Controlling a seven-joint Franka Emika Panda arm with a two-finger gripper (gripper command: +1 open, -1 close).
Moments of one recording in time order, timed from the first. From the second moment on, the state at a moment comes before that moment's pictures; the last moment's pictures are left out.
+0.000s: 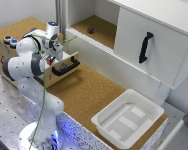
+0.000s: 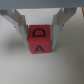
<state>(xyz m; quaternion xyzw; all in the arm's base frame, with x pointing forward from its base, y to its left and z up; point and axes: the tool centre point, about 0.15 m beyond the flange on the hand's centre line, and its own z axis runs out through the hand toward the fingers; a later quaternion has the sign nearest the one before) 0.297 0.293 0.317 -1.00 -0.02 0.02 0.05</state>
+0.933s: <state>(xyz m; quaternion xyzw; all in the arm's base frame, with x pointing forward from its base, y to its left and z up) 0.364 0.274 0.413 -0.99 0.00 -0.12 0.02</state>
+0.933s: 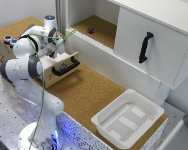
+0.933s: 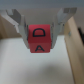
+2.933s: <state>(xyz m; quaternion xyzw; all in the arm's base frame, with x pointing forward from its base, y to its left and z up) 0.657 0.160 0.463 -0.98 0.01 -0.22 -0.01</state>
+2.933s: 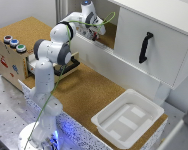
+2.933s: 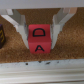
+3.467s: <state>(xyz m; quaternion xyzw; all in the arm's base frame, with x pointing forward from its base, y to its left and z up) 0.658 0.159 0.460 -0.97 0.02 -0.23 -0.06</state>
